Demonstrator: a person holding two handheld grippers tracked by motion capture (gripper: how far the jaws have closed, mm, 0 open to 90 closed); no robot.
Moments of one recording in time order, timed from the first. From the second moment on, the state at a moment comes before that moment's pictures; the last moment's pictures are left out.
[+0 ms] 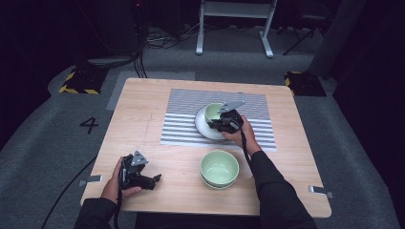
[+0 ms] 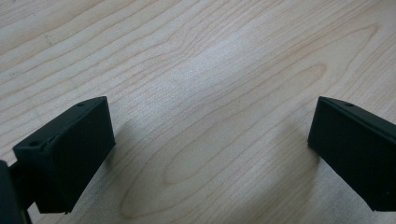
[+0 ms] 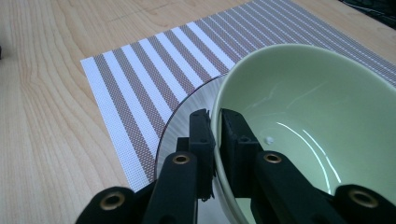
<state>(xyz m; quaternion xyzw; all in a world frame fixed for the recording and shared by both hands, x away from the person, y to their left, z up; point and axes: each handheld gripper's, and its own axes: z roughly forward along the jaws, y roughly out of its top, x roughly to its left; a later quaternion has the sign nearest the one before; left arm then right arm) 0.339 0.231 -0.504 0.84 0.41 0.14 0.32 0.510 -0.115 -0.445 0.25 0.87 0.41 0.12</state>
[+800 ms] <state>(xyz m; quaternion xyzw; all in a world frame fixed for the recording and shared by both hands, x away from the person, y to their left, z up) 0.339 0.231 -0.504 0.84 0.41 0.14 0.32 0.511 -0.109 -0.459 0.26 0.87 0.41 0.11</state>
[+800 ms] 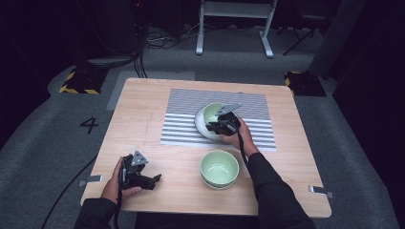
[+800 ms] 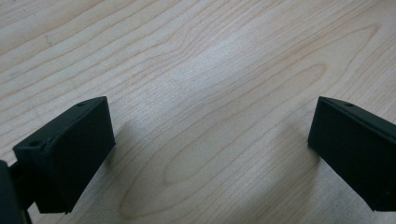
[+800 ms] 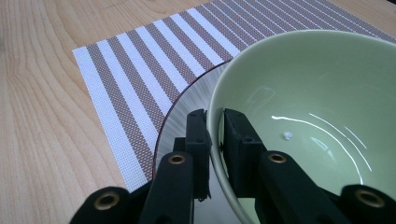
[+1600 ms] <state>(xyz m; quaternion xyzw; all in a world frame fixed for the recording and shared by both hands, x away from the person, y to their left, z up) 0.339 0.231 -0.504 0.84 0.41 0.14 0.32 0.511 -0.109 -0.462 0.28 0.87 0.39 0.11</state>
